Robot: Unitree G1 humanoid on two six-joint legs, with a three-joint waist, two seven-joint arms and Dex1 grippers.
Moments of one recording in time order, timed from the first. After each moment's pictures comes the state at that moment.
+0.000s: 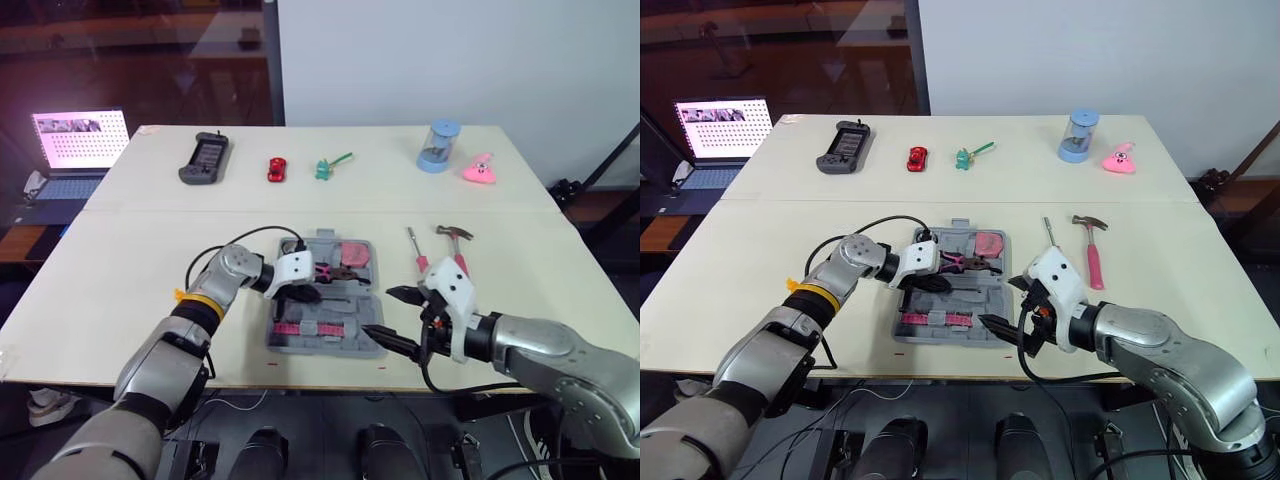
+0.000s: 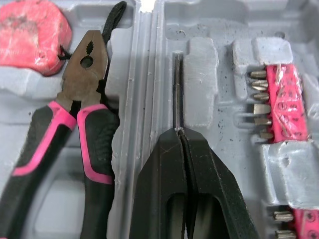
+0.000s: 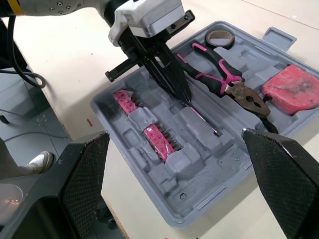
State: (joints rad) left arm -0.88 0.32 -0.33 0.92 0.10 -0.17 -1.25; right arm -0.12 -0.76 -0.06 -0.74 0.78 0.99 0.46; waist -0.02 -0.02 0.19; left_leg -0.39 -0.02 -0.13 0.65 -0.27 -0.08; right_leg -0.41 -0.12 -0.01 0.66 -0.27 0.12
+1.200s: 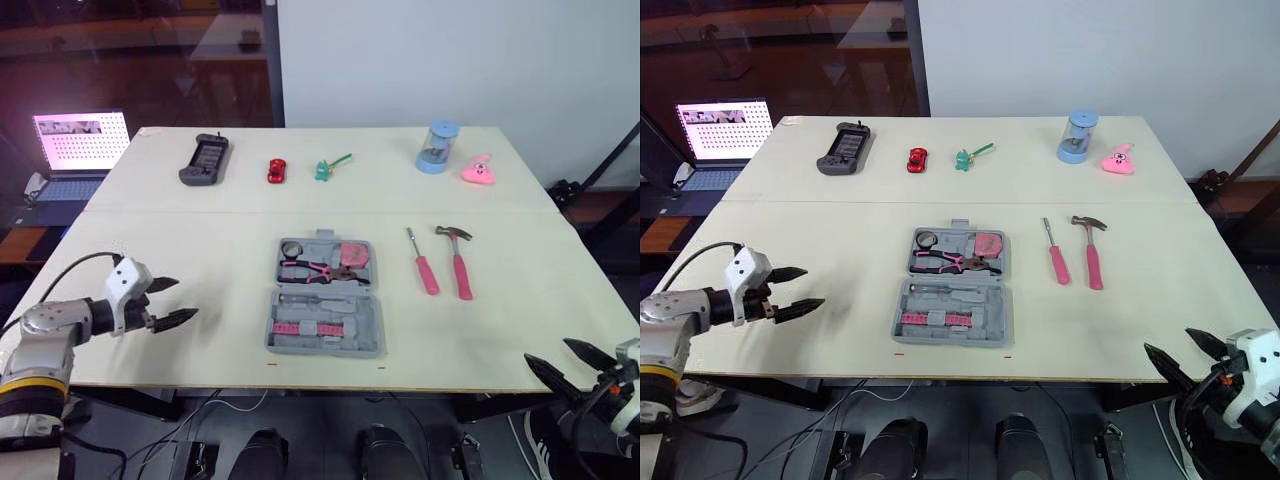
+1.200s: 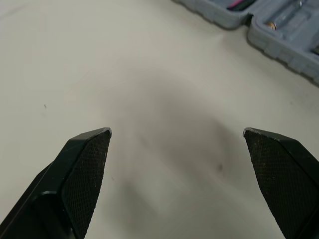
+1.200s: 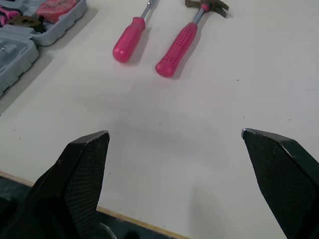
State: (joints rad) left arm -0.35 0.79 0.15 0.59 -0.23 -0.03 -1.19; right arm 0.45 -0.64 -0.64 -0.11 0.54 0.23 0.85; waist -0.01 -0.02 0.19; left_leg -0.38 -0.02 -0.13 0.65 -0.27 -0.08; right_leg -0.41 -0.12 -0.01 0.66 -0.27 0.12
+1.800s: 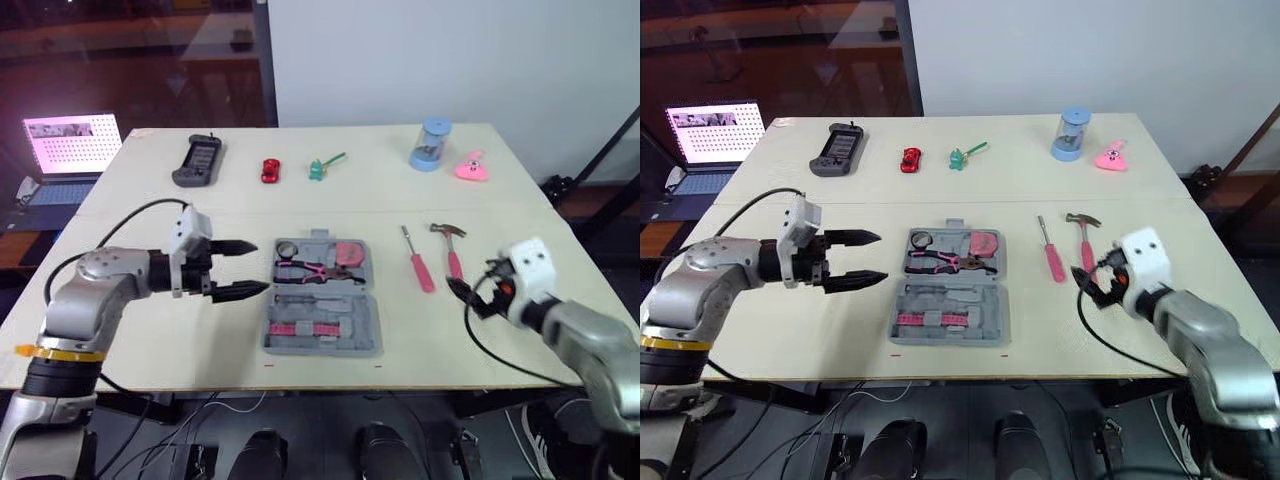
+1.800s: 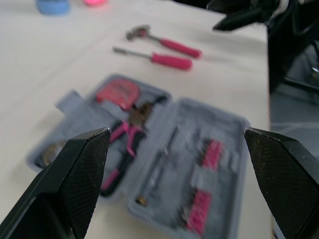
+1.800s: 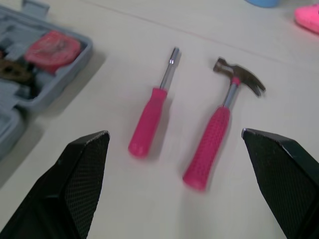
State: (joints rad) left arm -0.47 0.73 0.06 -0.06 -0.49 0.52 -1.17; right arm -0.19 -0.71 -0.21 -0.32 0.38 0.82 0.38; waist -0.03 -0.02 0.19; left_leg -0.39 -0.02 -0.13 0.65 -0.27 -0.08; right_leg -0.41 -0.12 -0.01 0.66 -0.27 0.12
